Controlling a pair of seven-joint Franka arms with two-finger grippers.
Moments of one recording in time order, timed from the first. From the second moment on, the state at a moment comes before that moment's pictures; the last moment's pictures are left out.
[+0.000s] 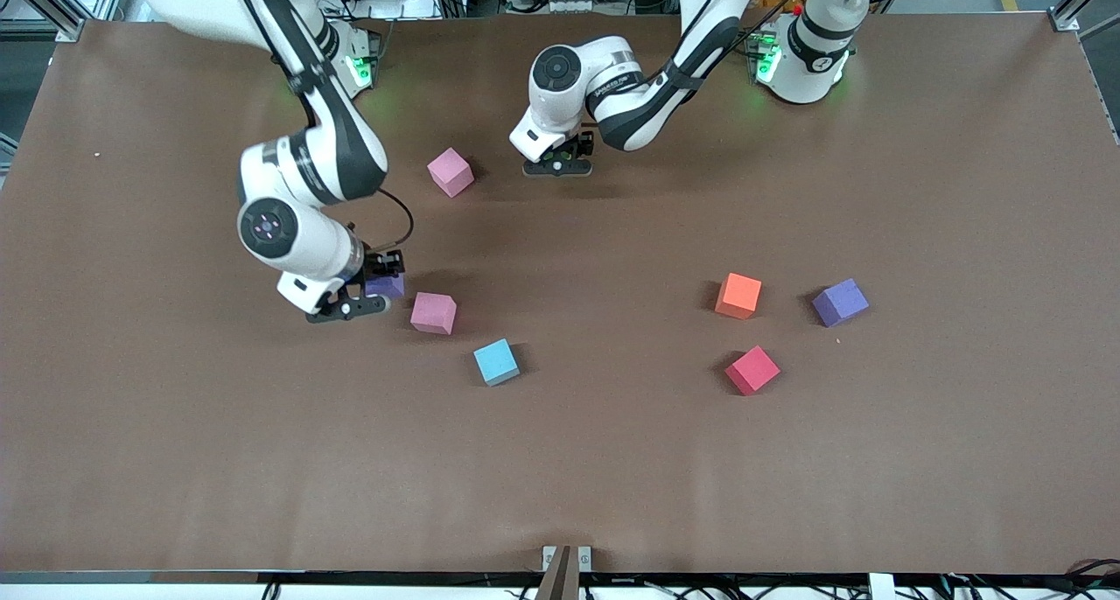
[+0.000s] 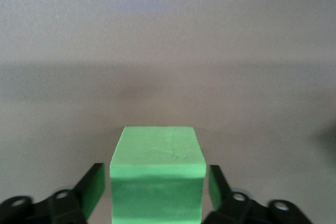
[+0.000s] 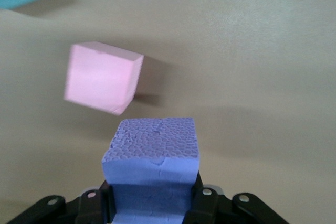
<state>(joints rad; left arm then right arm) -0.61 0.55 -0.52 -2.03 0.11 2.47 -1.19 0.40 0.25 -0.06 -2.01 0.13 2.10 0.12</state>
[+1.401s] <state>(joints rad) -0.03 0.25 -0.38 -1.86 0.13 2.20 -0.72 1.00 0.39 -0.05 -1.98 0.13 2.31 0.65</state>
